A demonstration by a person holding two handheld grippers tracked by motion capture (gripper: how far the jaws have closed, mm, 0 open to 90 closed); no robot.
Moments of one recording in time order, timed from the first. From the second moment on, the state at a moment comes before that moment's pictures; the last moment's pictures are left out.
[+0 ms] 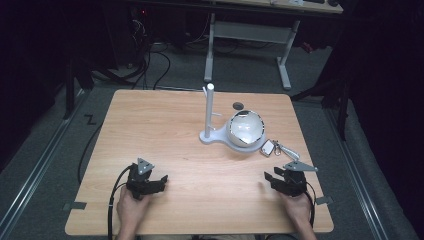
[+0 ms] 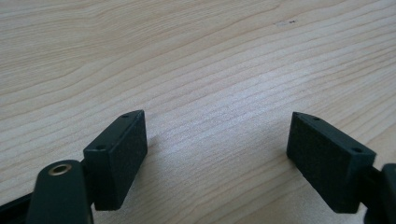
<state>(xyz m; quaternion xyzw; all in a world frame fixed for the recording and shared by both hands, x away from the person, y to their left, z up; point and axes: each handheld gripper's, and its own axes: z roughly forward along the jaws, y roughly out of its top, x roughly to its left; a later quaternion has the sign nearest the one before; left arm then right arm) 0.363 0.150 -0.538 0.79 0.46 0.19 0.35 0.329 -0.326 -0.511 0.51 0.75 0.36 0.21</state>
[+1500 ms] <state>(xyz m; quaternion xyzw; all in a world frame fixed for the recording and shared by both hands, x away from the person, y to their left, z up) 0.363 0.150 -0.538 0.79 0.46 0.19 0.35 0.403 -0.374 -0.473 0.57 0.72 0.33 0.24</state>
